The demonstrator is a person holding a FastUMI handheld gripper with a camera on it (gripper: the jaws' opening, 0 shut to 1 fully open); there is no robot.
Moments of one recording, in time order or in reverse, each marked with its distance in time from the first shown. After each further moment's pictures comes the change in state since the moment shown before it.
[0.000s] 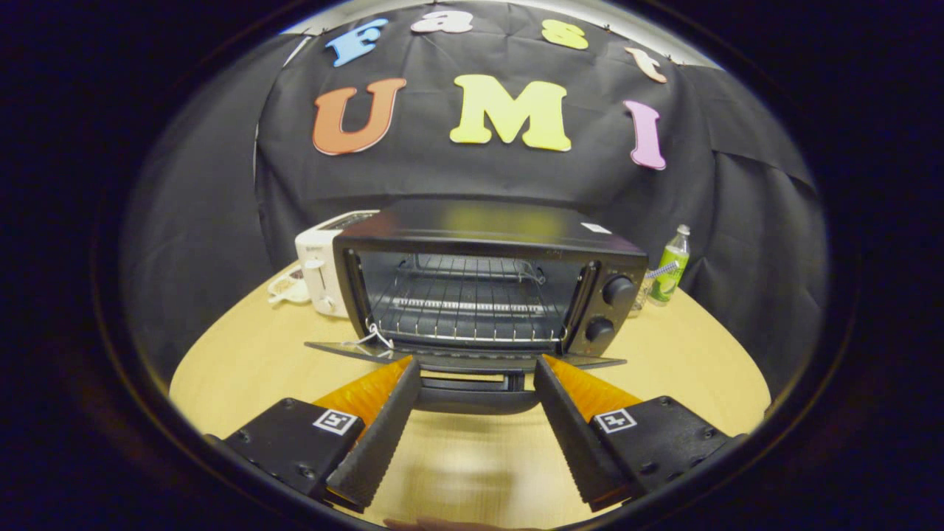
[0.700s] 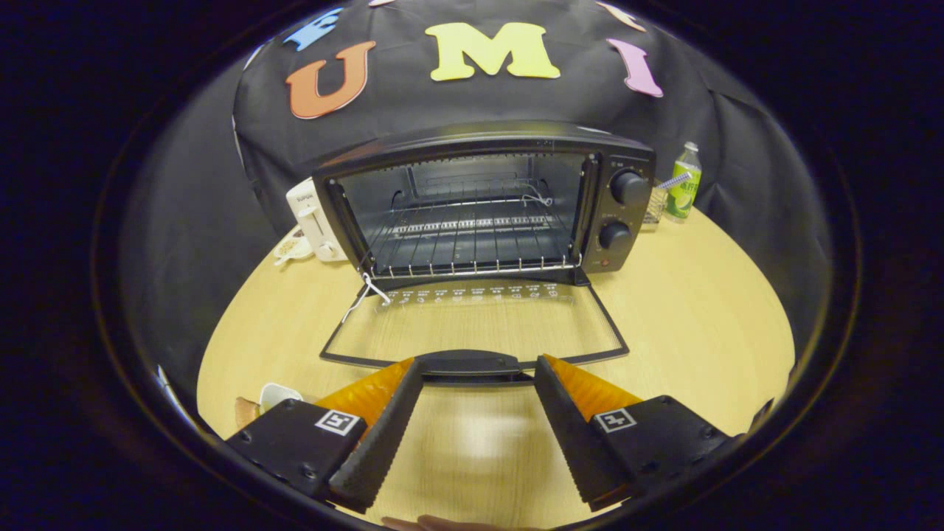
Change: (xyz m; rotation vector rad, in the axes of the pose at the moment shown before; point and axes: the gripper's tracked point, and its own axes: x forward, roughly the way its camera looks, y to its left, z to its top) arm -0.006 0.003 -0.063 0.152 0.266 0.099
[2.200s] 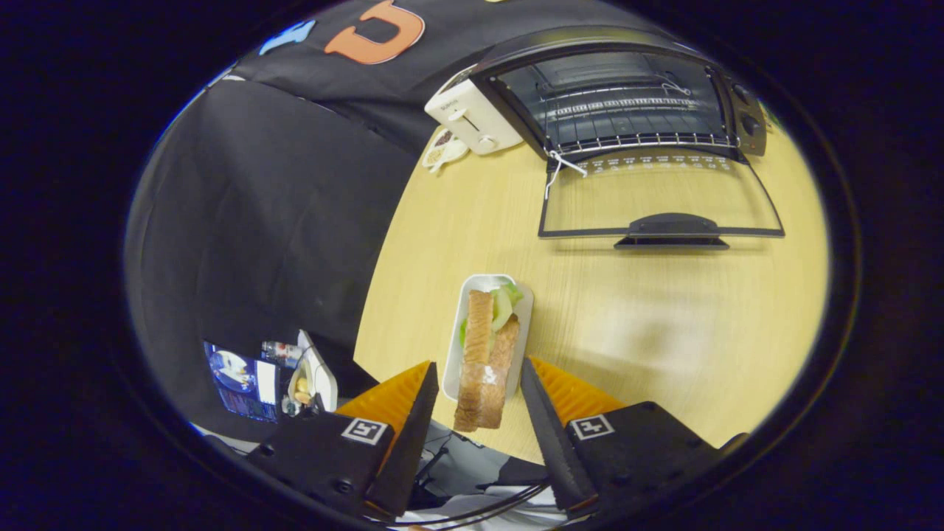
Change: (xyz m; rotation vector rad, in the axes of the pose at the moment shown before) arm -0.102 0.143 -0.072 0.090 0.536 0.574
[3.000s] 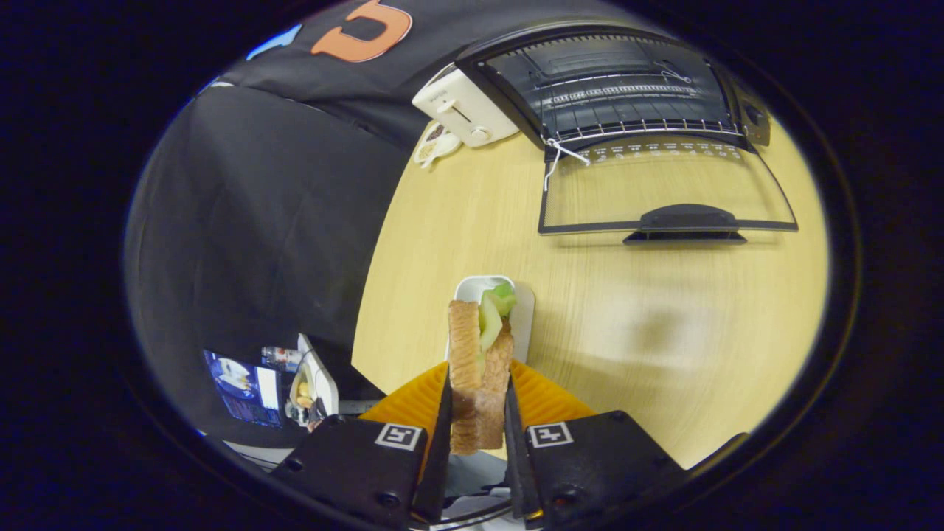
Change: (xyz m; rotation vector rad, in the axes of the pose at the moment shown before) arm 0.012 -0.002 0.008 0.038 -0.017 0.014
